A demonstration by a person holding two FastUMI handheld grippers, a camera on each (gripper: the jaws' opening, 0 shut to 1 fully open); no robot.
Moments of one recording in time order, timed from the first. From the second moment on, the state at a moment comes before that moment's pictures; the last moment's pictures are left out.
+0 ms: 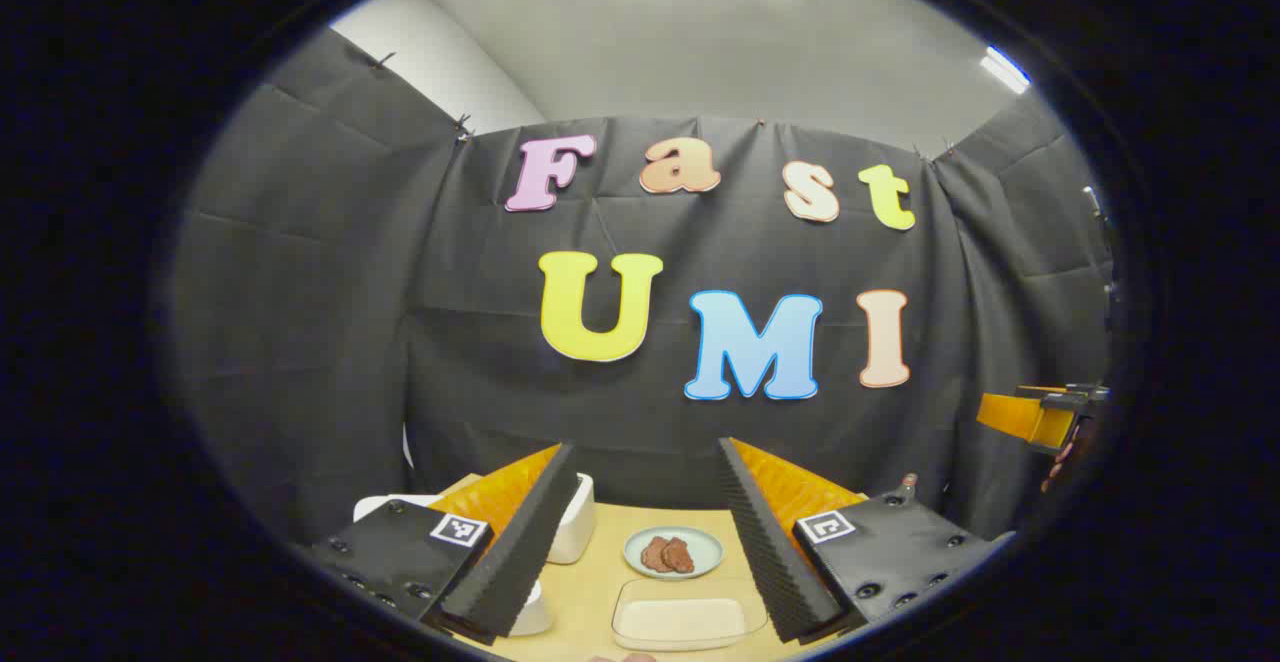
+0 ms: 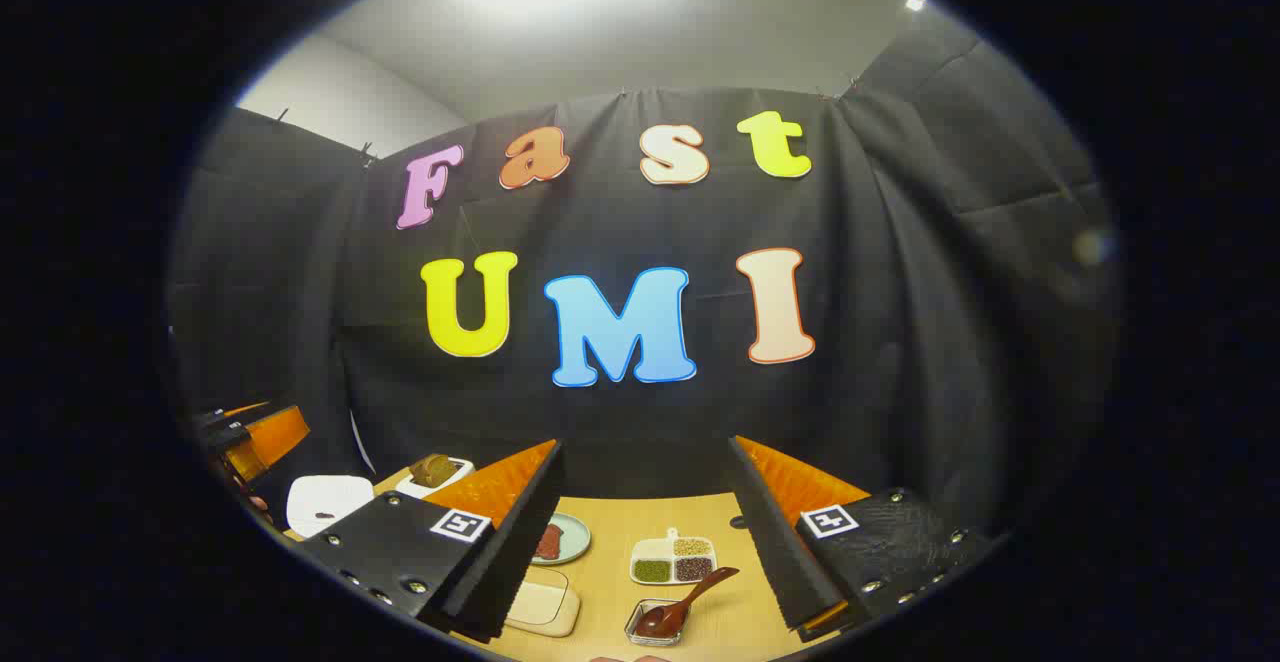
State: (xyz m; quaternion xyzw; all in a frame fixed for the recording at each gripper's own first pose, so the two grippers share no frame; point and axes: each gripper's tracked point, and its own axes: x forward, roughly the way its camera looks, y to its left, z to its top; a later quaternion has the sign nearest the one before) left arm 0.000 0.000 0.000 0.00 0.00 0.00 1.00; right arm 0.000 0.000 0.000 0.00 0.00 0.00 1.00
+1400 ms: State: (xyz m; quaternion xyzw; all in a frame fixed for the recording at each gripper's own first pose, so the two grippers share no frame) left arm 0.009 0.031 0.006 0.02 0.00 -0.03 1.00; right arm 0.000 0.040 0.005 -0.02 -0.01 -0.02 1.00
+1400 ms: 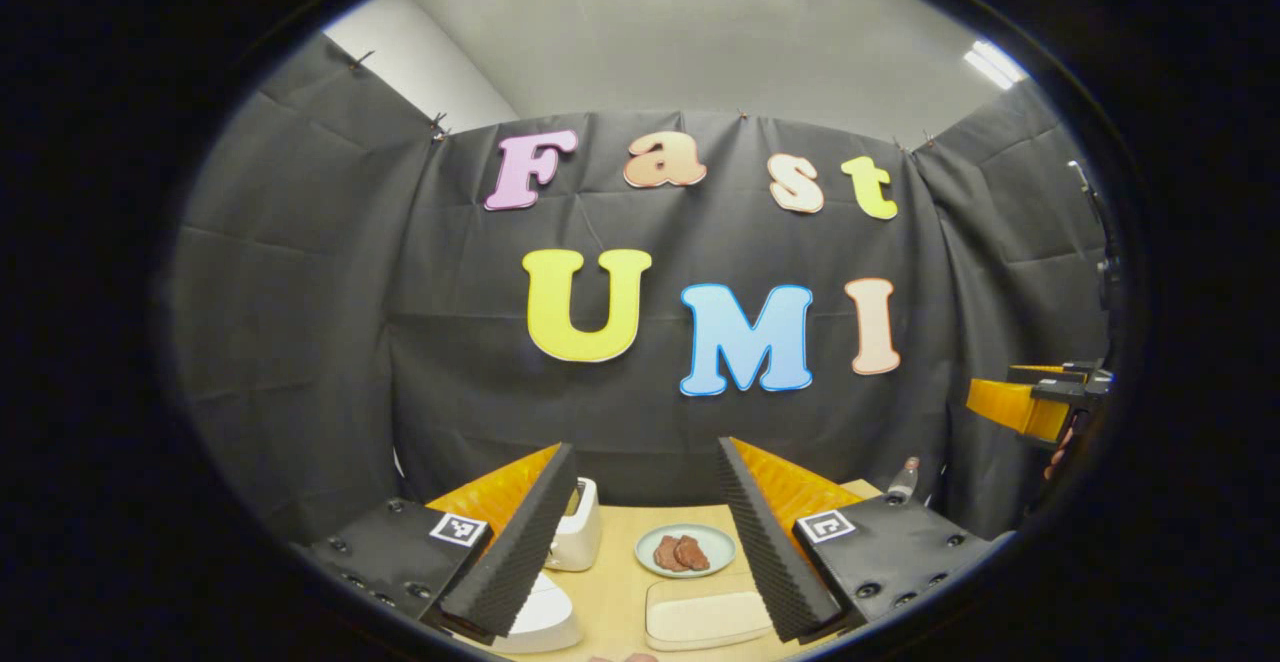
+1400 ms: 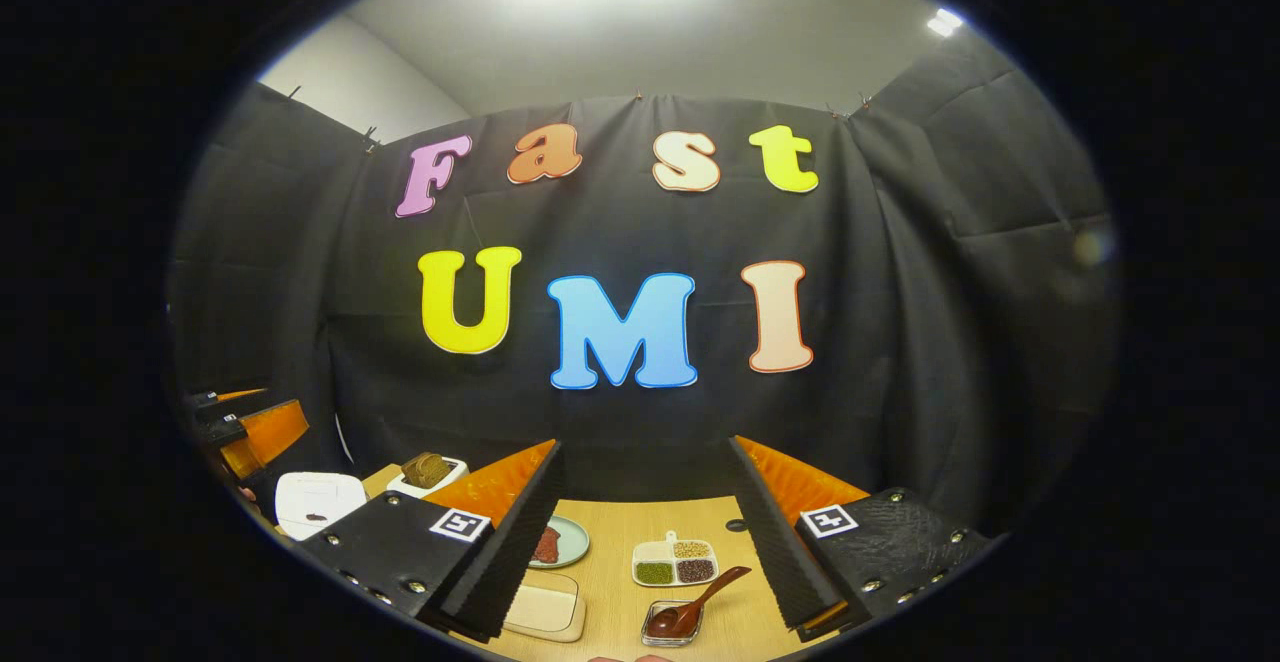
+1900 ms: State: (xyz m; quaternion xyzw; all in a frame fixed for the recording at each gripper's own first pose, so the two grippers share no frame) left arm 0.006 0.029 0.011 0.02 -0.01 -0.05 1.00; right arm 0.006 0.047 0.015 -0.03 -0.02 -0.02 1.00
